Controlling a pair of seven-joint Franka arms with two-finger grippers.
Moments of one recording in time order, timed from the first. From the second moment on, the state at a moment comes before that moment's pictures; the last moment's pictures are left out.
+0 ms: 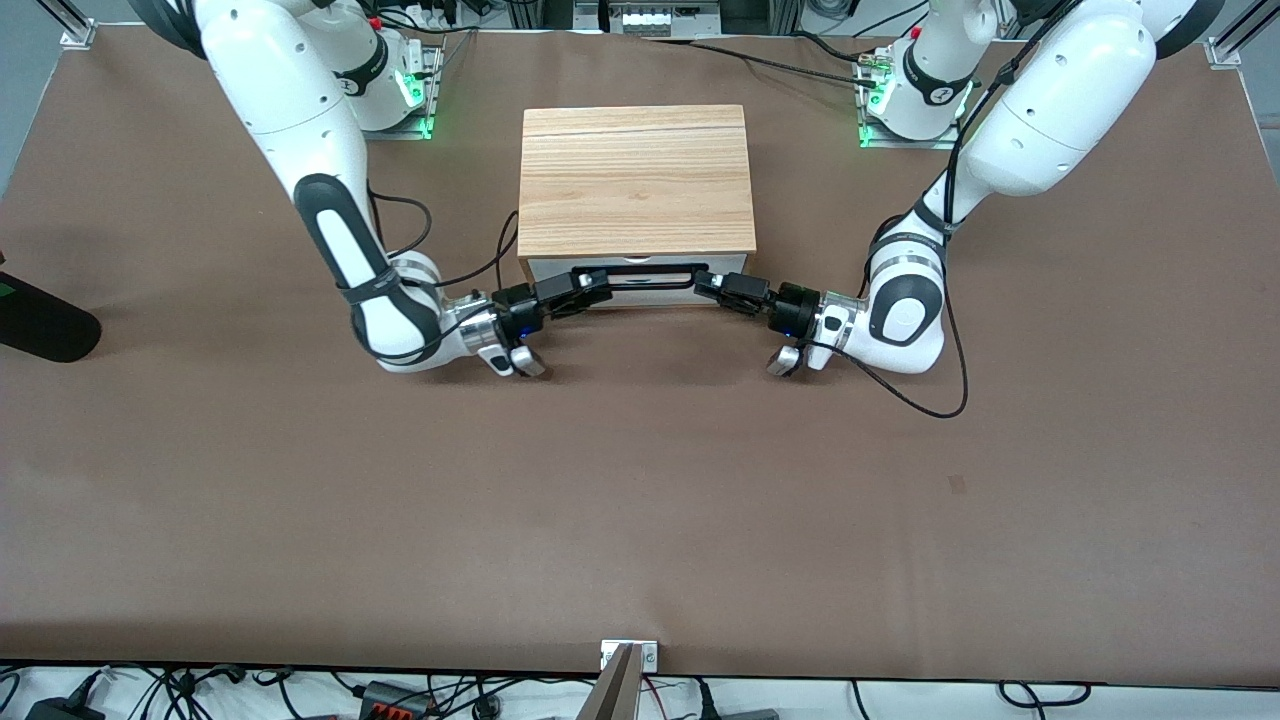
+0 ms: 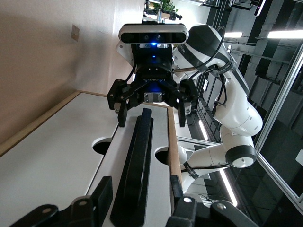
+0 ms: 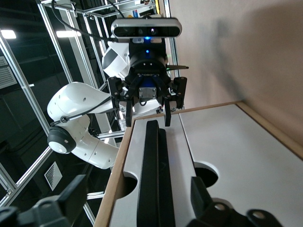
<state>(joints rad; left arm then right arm) 0.04 0.73 -0.38 -1.96 -1.44 1.74 0.89 0.35 0.75 0.05 -1.86 1.65 1.60 -0.87</state>
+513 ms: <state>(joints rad) 0.04 0.73 -0.38 -1.96 -1.44 1.75 0.90 0.35 0.77 0.05 -1.87 1.65 1.60 -0.87</state>
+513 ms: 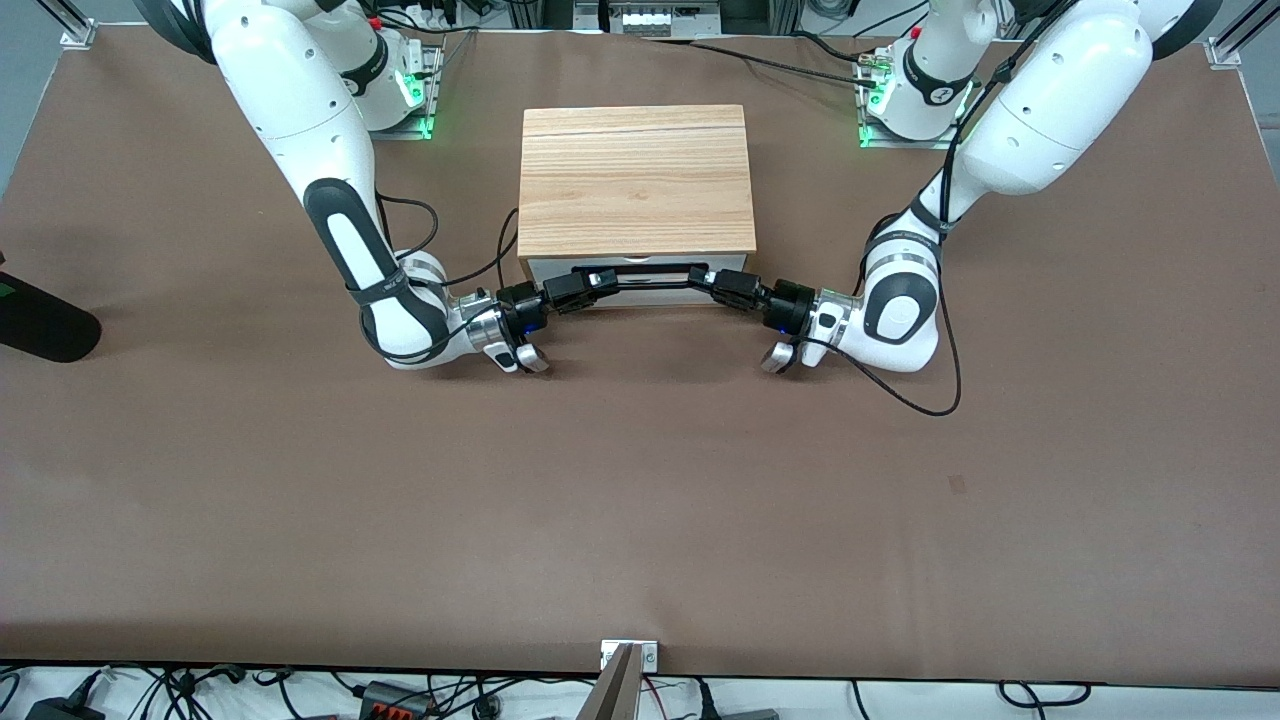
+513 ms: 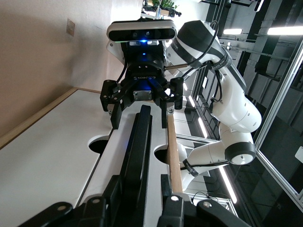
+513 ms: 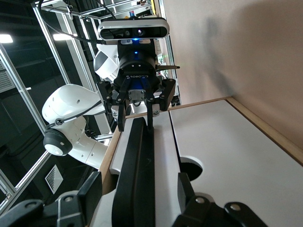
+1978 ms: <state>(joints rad) 0.02 0.74 -0.39 -1.98 -1.46 1.77 0.98 0.34 0.76 0.04 -1.87 1.63 1.57 -0.90</state>
